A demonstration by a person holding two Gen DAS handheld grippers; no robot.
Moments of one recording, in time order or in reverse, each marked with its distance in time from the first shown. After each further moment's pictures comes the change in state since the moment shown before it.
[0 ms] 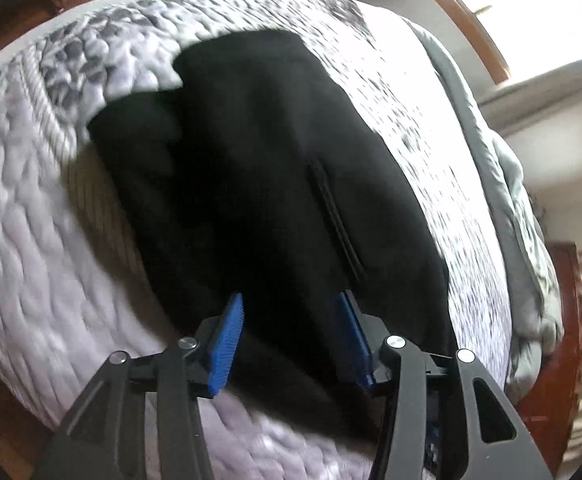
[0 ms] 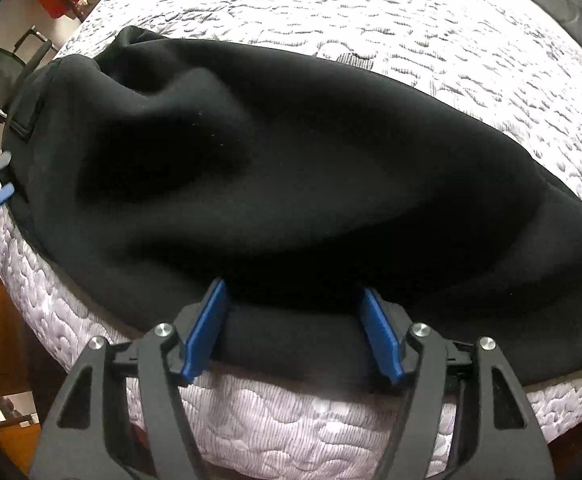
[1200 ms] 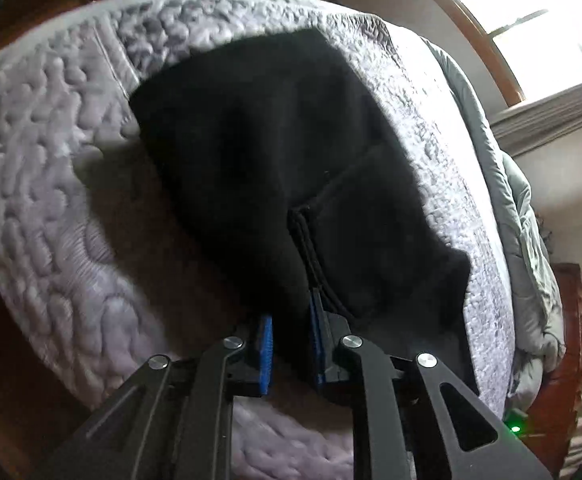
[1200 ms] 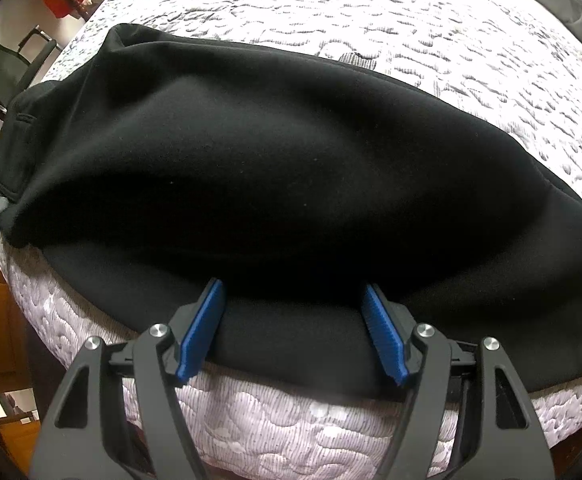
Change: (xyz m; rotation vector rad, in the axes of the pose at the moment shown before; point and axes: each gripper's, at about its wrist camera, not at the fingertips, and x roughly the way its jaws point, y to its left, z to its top) left arm -0.010 0.019 -0.035 -0.051 -0.049 0.015; right arm 0.011 -0.016 -0.002 -0.010 -0.001 0.026
